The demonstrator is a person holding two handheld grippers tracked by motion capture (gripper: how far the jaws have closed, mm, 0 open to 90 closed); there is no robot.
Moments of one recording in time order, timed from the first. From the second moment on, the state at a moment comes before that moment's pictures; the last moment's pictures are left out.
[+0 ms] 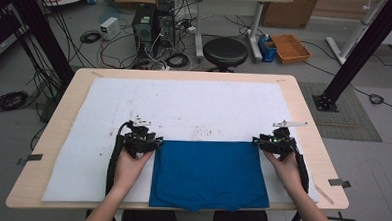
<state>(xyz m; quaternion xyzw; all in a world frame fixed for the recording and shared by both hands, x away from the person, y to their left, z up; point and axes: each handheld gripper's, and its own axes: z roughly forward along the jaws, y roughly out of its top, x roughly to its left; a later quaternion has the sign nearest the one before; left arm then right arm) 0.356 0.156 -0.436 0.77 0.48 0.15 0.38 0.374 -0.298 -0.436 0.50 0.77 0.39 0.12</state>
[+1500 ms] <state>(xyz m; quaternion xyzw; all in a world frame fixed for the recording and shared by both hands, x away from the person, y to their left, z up) 0.401 0.157 -0.429 0.77 0.48 0.19 0.38 0.415 -0.301 -0.429 0.44 0.79 0.38 0.17</state>
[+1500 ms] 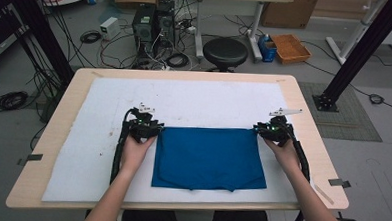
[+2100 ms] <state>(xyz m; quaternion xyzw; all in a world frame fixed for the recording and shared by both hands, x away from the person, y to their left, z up) 0.341 0.172 -0.391 0.76 0.40 0.23 0.45 0.379 -0.336 -0.408 0.44 0.75 0.45 0.18</state>
